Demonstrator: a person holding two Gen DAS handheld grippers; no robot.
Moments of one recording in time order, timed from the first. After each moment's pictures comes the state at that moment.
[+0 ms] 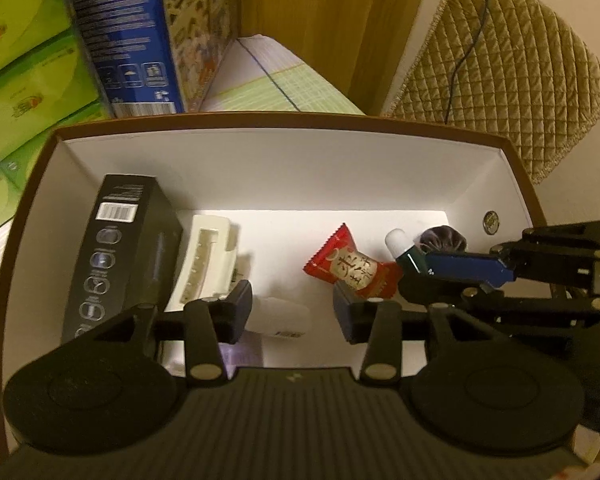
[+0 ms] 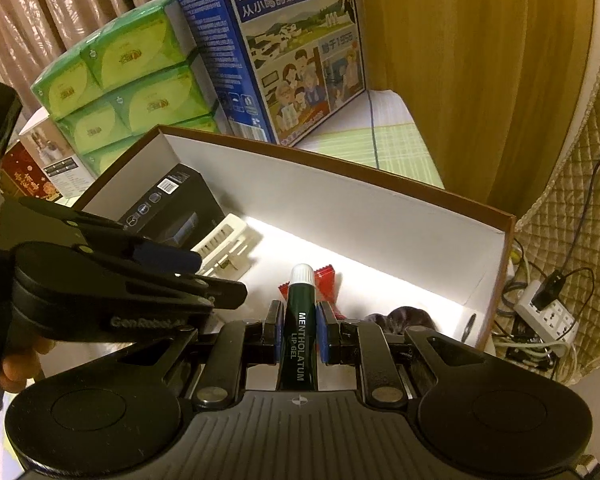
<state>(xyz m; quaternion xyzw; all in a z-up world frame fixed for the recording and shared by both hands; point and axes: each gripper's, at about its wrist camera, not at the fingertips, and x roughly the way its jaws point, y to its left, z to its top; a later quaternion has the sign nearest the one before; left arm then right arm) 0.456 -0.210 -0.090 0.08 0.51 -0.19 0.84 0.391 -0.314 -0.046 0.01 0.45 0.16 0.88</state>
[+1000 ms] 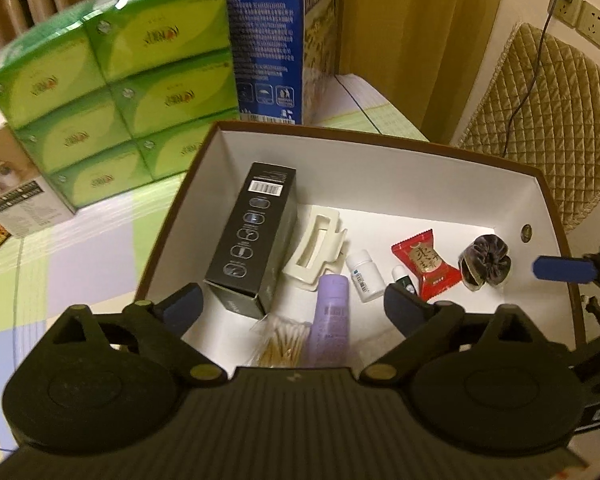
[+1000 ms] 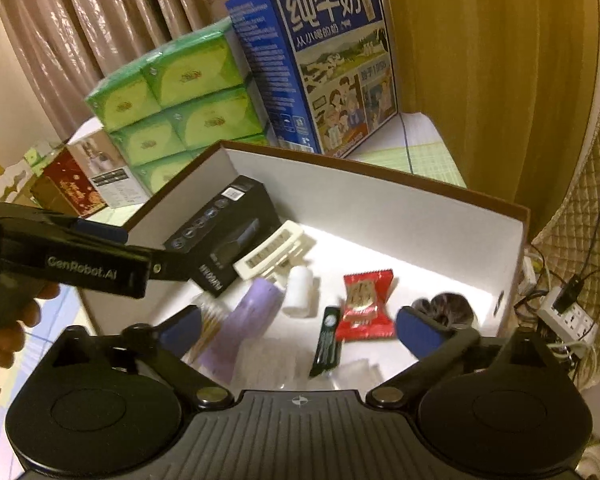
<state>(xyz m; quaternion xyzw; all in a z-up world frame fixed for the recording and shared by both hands) 0.396 -0.144 -0.038 0.07 0.46 -0.09 0.88 0.339 -0.301 -0.020 0.03 0.42 0.20 0.89</state>
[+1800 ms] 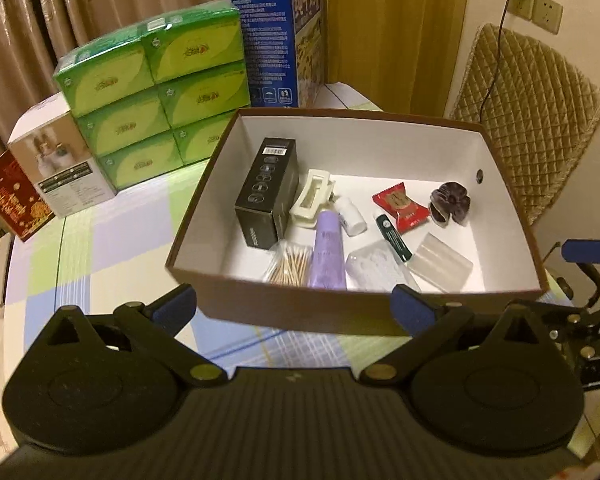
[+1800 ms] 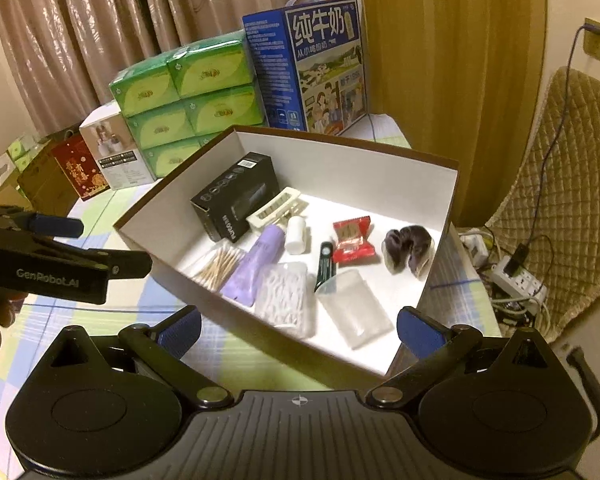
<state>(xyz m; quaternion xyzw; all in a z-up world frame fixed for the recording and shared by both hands) 0.268 -0.116 -0.006 0.09 0.42 -0.10 0.90 0.212 -0.282 0.012 0.01 0.40 0.13 0.91</state>
